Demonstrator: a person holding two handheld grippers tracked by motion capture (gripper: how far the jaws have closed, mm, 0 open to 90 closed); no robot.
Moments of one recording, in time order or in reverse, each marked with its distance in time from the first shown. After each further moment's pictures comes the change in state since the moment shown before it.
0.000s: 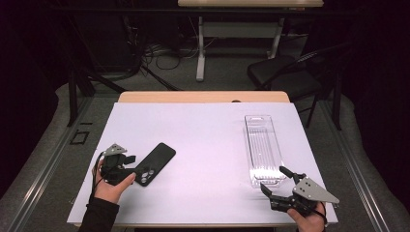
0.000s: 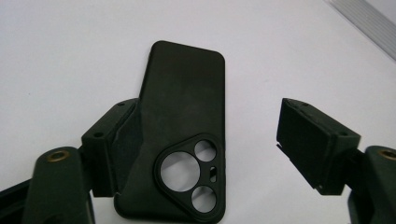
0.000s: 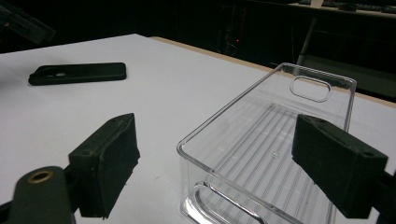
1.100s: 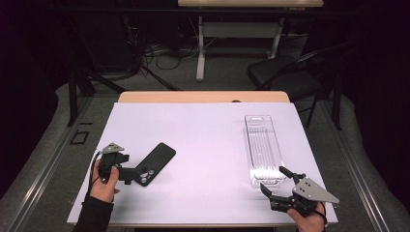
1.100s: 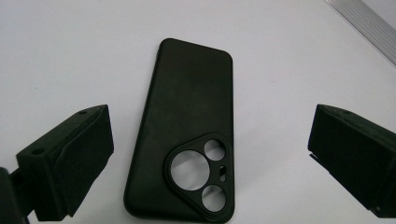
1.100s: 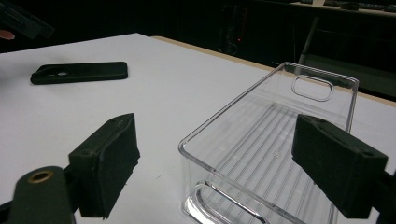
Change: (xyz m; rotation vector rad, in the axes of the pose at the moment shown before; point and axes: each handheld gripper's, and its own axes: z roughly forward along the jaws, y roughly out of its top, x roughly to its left) left arm 0.010 0.000 0.000 0.016 -0.023 -0.030; right arm 0.000 0.000 0.000 0.005 0.007 0.003
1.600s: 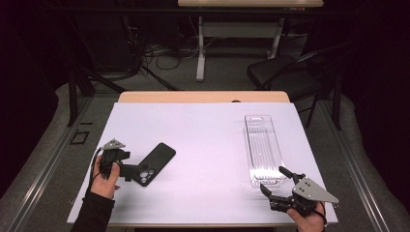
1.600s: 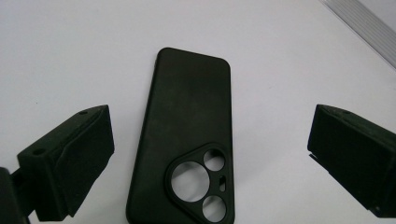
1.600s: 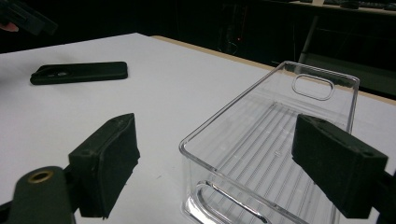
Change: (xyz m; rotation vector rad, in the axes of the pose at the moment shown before) left arm 0.000 0.014 0.002 0.011 0.002 0.024; right arm 0.000 0.000 0.000 0.002 -0.002 0.001
